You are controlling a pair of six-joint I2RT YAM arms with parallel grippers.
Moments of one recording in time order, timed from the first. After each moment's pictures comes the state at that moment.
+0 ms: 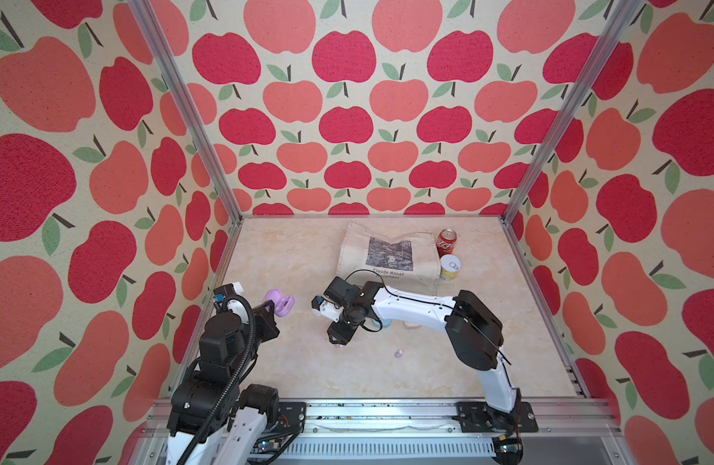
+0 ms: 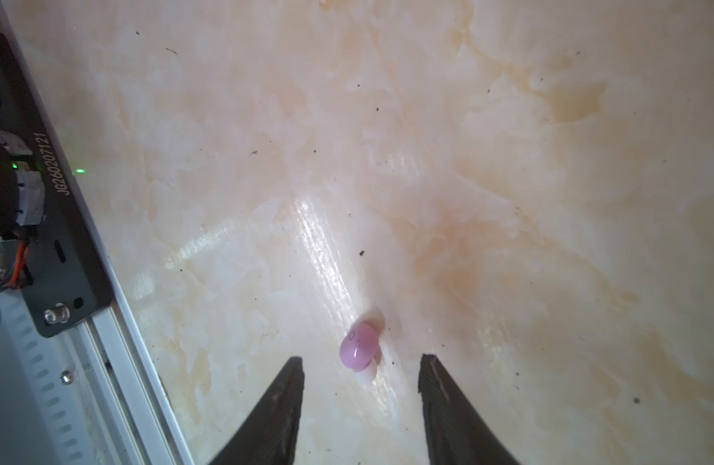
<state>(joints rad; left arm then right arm) -0.21 0.39 0.85 -0.87 -0.05 -0.58 1.14 2.12 1.65 -0.75 -0.25 -0.01</state>
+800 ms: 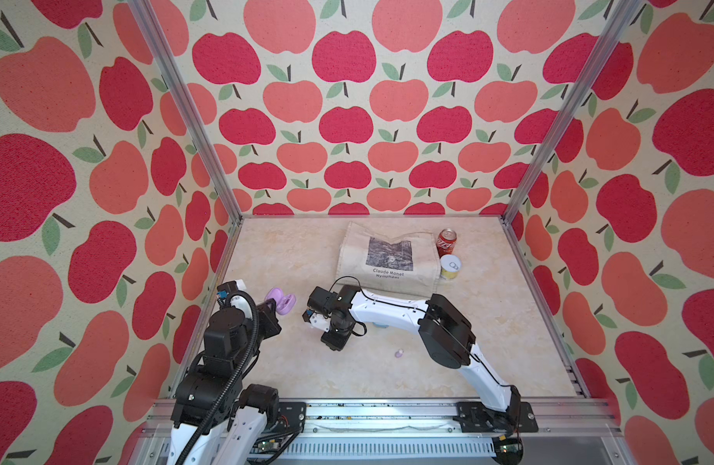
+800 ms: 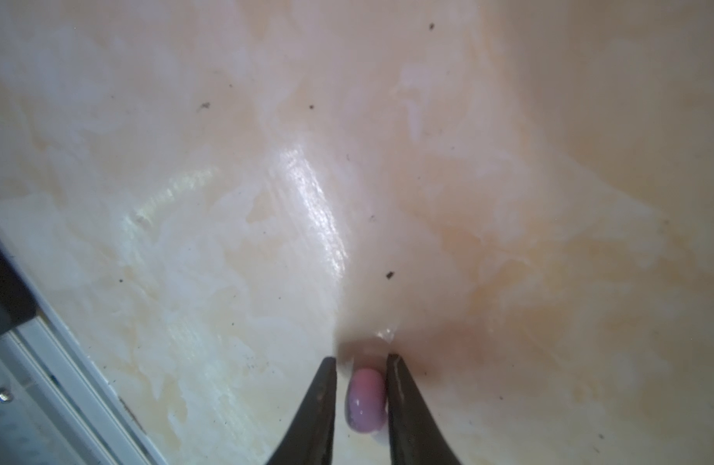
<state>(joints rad) -0.21 0.41 0.84 -0.85 -0.05 -0.58 1.20 2.31 1.89 -1.00 -0.19 -0.02</state>
